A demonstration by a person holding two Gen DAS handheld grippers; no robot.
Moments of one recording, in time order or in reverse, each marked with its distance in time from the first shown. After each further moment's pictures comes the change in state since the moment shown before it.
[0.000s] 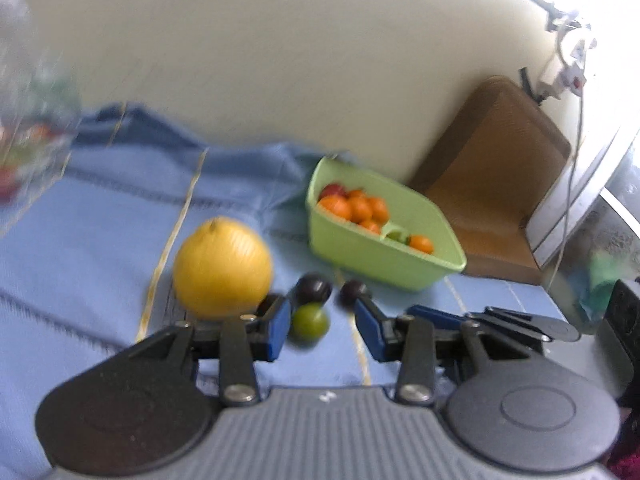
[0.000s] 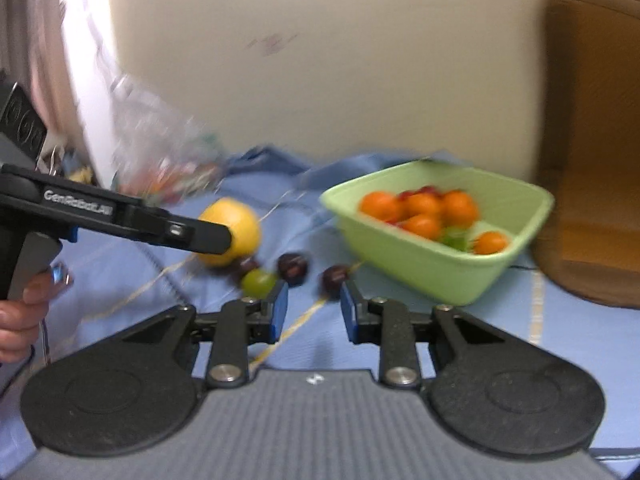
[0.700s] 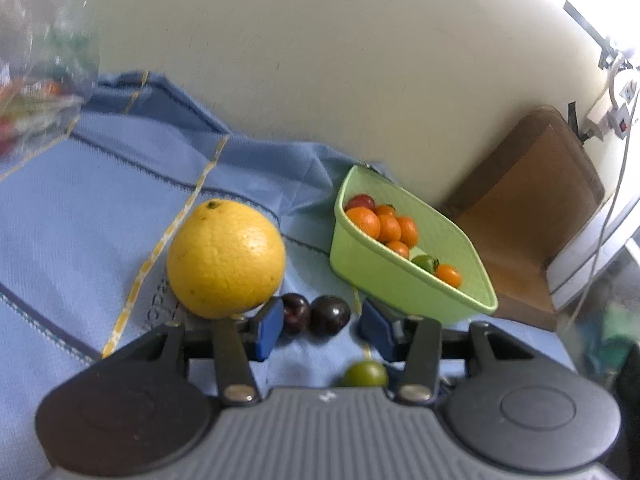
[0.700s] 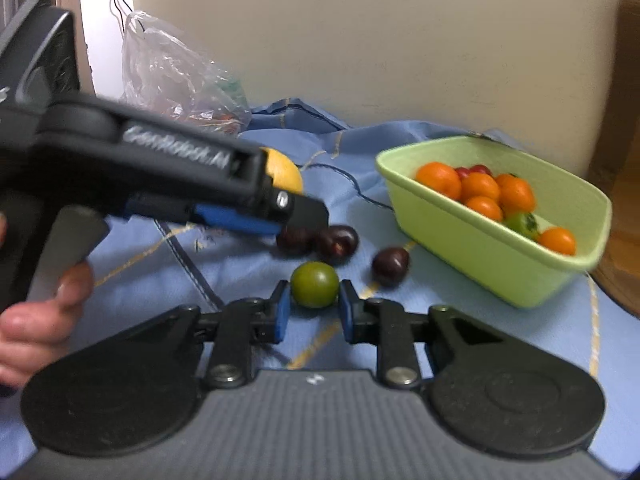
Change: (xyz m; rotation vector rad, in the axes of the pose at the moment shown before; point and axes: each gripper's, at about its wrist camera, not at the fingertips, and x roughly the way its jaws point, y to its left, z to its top) left arm 0.037 0.007 0.004 -0.110 -0.062 0.048; right arm 0.036 0.030 -0.005 -0.071 0.100 -0.010
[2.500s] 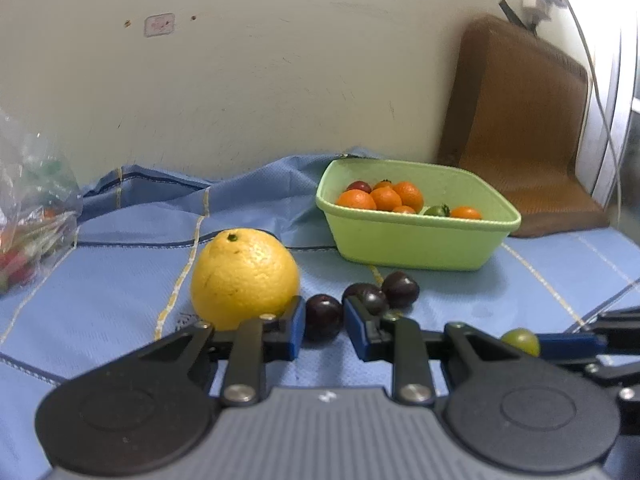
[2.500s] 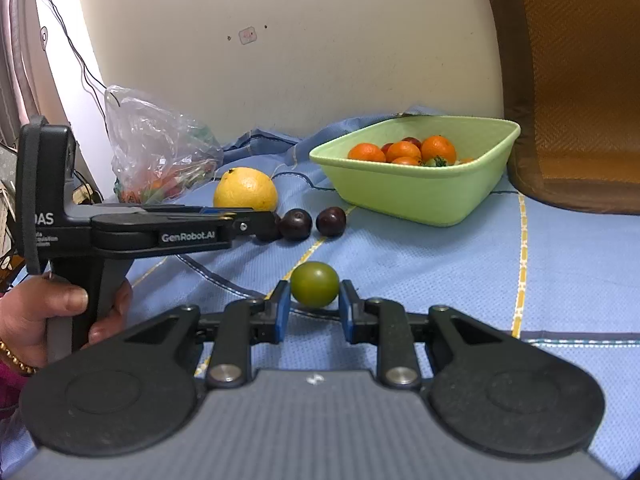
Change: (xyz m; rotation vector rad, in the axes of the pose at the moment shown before) left arm 0.002 -0.032 -0.034 0.436 -0.075 0.159; right arm -0.061 -0.025 -0.041 0.235 -0.115 -0.007
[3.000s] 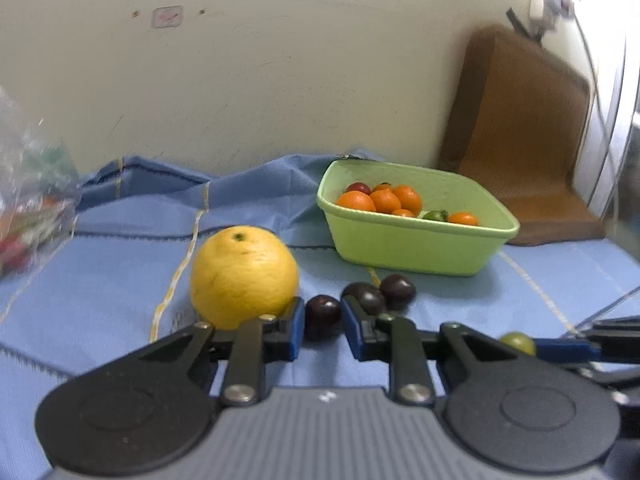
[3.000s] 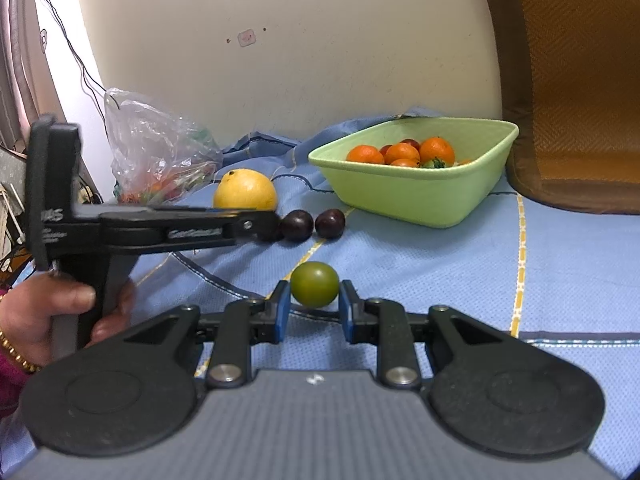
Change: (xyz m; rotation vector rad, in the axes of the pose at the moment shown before) left arm -0.010 0.008 -0.004 -0.085 -0.007 -0.054; right arm -0.002 0.000 0.000 0.004 -0.007 -0.005
